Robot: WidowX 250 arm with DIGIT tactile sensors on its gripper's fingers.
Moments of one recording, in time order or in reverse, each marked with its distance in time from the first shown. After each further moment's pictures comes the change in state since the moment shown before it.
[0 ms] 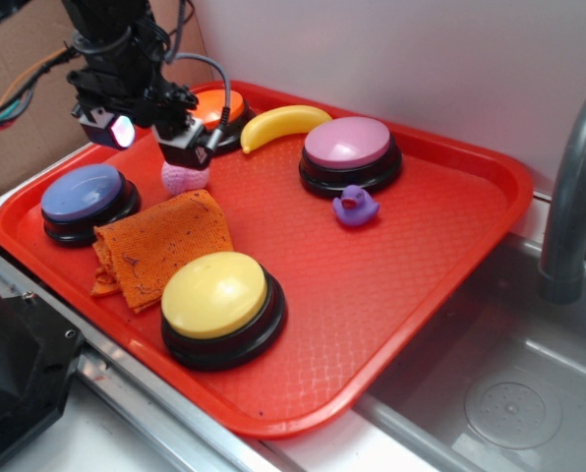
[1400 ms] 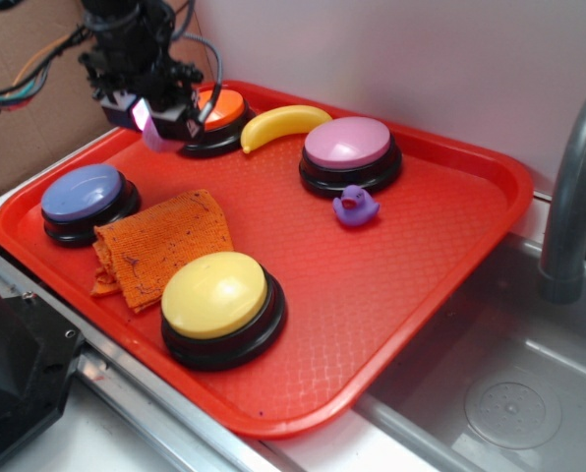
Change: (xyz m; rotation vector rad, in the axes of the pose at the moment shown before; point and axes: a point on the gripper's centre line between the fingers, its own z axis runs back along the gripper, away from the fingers) arm 0.026 -0.003 0.033 -0.052 0.039 -0.050
